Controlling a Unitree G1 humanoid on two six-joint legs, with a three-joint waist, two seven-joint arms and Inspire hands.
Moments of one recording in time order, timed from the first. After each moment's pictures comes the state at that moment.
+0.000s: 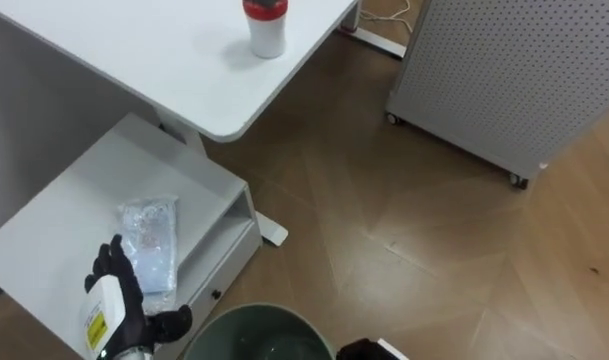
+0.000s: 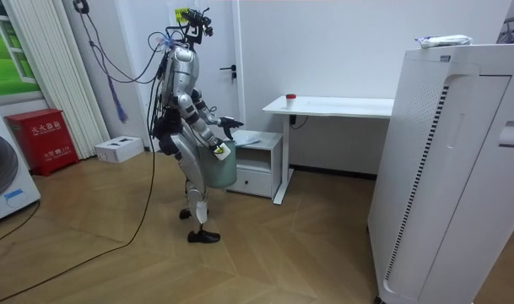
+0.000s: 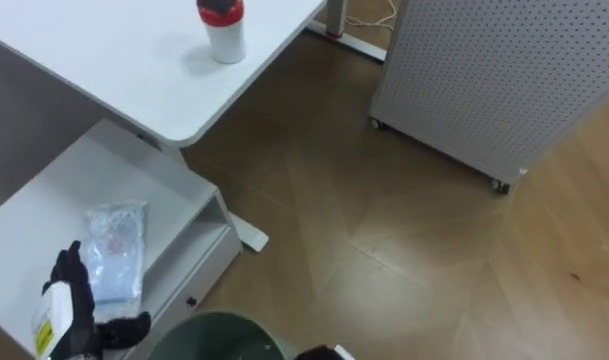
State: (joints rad) left arm -0.36 0.23 -0.25 1.18 0.23 -0.33 0.87; right arm -0.16 -0.22 0.53 0.75 0.29 -0.12 0.15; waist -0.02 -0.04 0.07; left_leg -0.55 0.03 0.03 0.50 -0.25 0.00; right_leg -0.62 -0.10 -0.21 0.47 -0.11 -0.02
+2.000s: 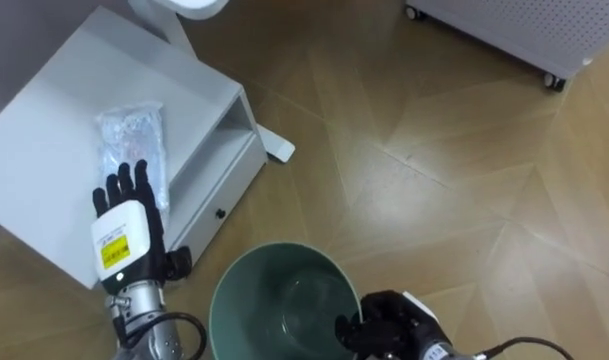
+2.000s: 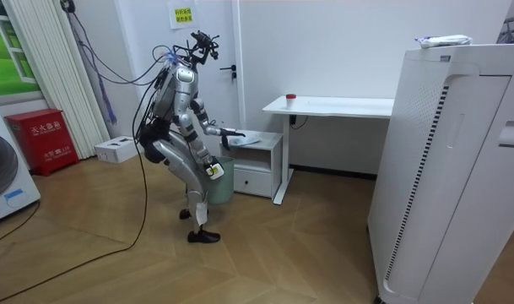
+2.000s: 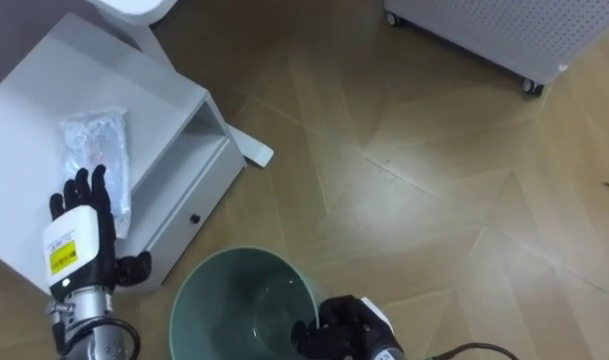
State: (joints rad) left arm -0.62 0.28 -0.40 1.25 0.41 -0.13 0.97; right arm -0.36 -0.30 0.59 0.78 0.58 -0.04 0.05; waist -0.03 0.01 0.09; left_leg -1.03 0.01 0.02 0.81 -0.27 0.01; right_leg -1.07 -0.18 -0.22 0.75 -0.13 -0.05
